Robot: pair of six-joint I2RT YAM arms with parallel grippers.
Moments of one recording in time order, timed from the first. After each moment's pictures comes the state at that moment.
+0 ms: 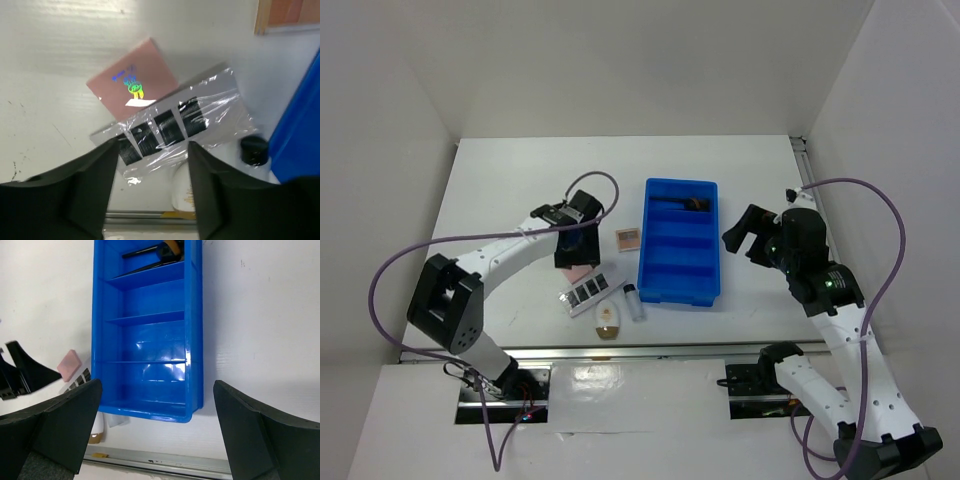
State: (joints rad) left arm -0.52 1.58 1.17 -0.80 -0.19 -0.64; right arm 0.24 0.76 0.94 -0.72 0.03 0.56
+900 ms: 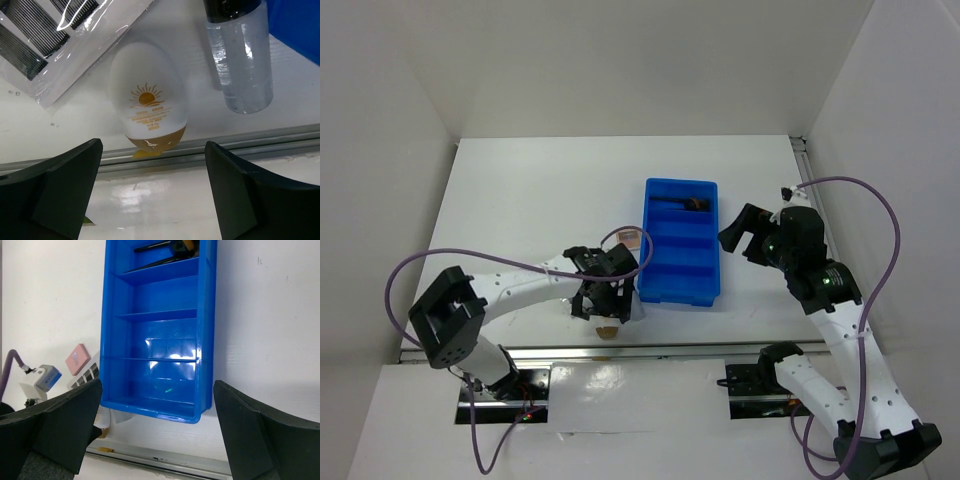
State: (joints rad) left arm -0.90 1.52 1.01 -0.86 -0.08 -0.84; right arm 0.24 0.78 0.93 -0.69 -0.03 0.56
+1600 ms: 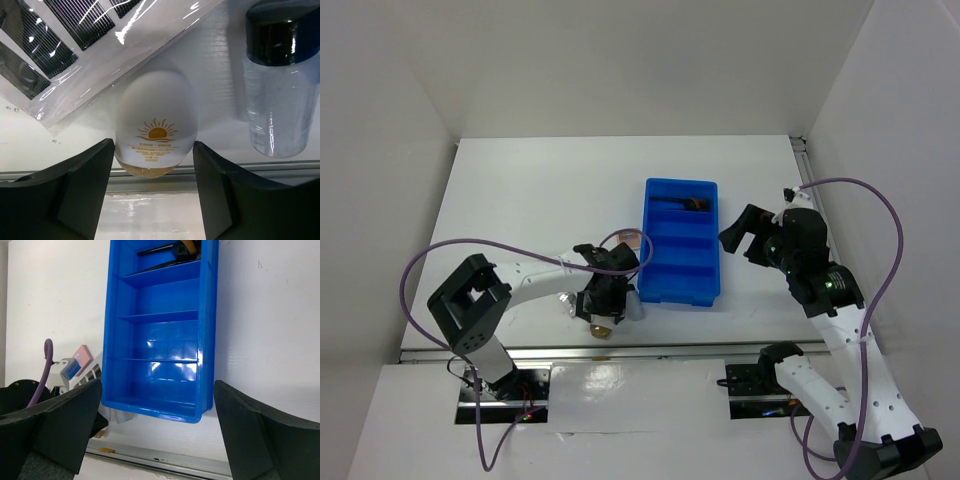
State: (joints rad) left arm -0.86 1.65 1.01 -0.83 -0.07 -0.84; right arm 0.24 0.76 0.93 -0.70 -0.03 0.56
